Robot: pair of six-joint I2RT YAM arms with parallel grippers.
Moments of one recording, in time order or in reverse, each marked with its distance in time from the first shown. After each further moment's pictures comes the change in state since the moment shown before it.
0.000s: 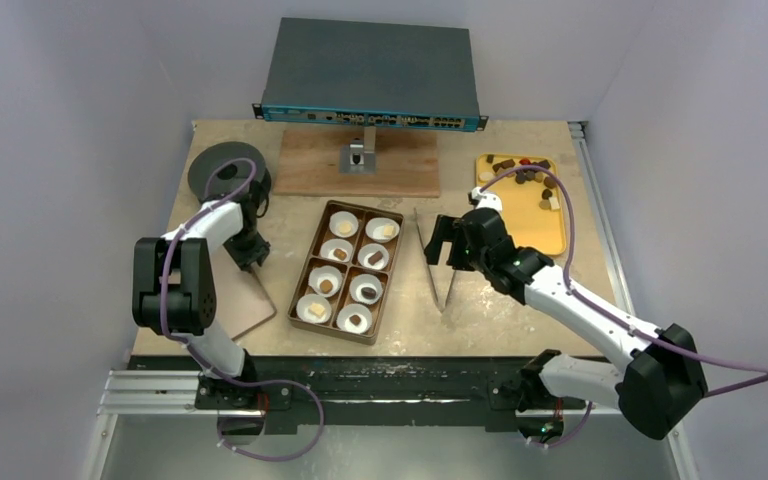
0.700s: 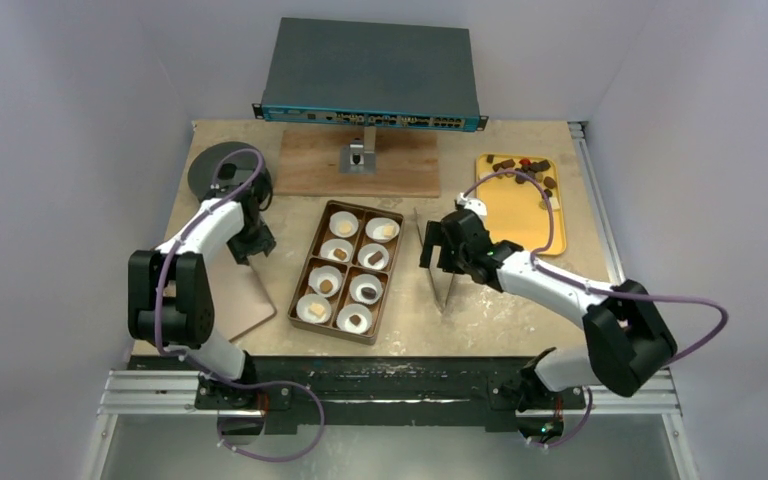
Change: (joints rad) left arm -0.056 -0.099 0.042 -0.055 0.019 0.097; right arm 0.006 0.259 0.000 0.083 0.033 0.040
